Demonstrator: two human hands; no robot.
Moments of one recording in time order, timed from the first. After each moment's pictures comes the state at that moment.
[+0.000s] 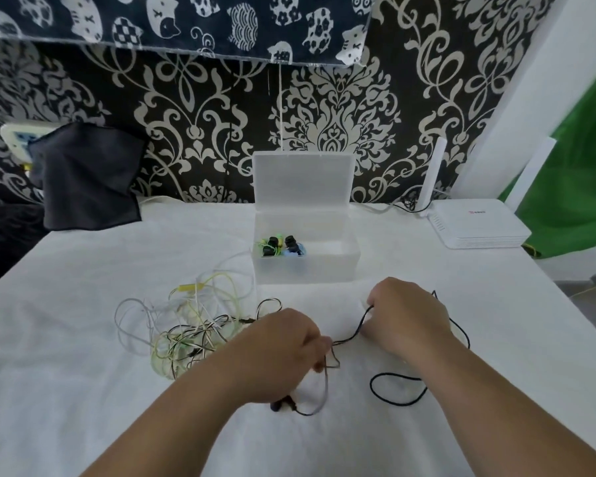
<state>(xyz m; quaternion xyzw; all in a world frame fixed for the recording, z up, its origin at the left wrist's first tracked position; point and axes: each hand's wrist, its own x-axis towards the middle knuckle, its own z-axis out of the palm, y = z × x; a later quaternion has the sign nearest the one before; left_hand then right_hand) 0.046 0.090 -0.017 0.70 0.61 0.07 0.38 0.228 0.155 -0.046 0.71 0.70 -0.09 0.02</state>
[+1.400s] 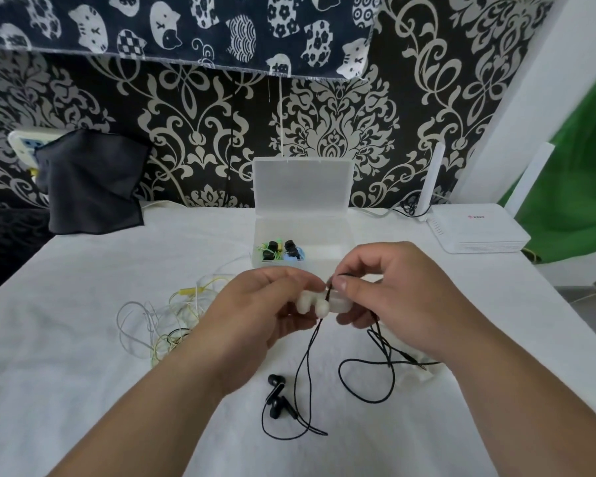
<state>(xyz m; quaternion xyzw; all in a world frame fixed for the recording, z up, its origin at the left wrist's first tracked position) 0.042 0.093 -0.001 0.38 0.48 0.49 0.62 0.222 0.127 0.032 0.50 0.70 -0.42 -0.29</state>
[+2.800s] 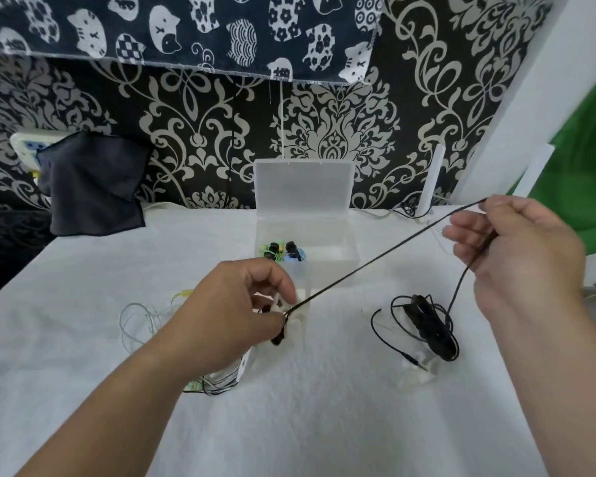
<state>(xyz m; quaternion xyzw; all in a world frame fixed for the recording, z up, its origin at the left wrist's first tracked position) 0.008 0.092 0.007 0.63 0.58 0.34 0.39 0.270 0.160 0.044 0.51 0.33 -0.41 -0.68</state>
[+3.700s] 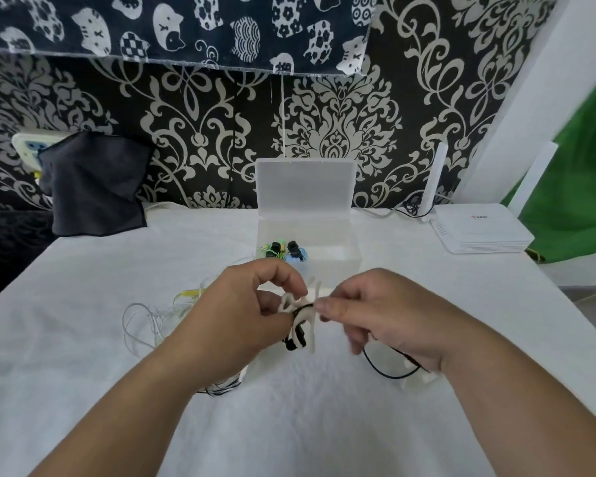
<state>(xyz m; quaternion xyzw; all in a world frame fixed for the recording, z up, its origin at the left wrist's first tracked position) 0.018 0.086 0.011 0.60 0.58 0.35 0.42 0.218 0.135 0.015 0.49 0.71 -0.49 -0.12</state>
